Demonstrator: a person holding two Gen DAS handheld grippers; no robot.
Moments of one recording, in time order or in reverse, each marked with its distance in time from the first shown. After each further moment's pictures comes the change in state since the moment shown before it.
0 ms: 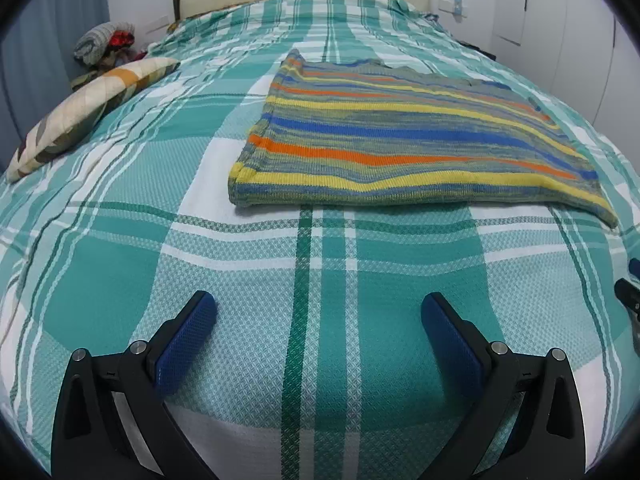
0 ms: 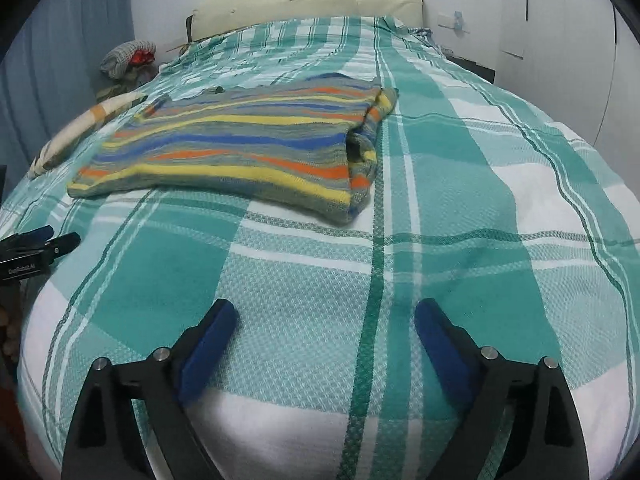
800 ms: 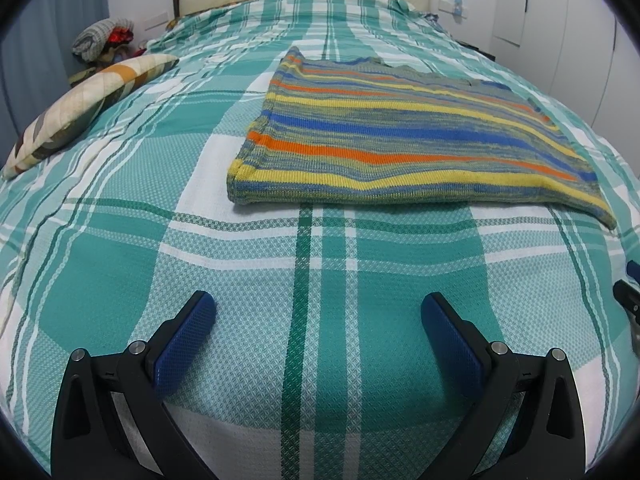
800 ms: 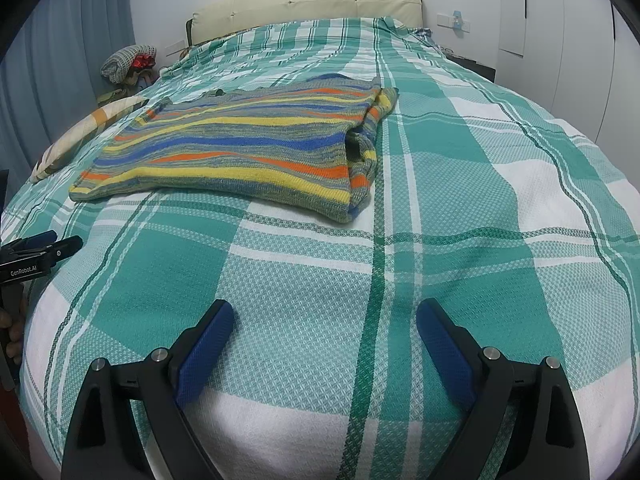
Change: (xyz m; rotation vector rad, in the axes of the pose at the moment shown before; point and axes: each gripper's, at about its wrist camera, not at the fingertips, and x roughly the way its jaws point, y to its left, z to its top) left arm 0.001 0.002 0.000 -0.011 0.003 -0.015; right arm 0.003 -0.004 -0.003 0.012 -0.012 0.014
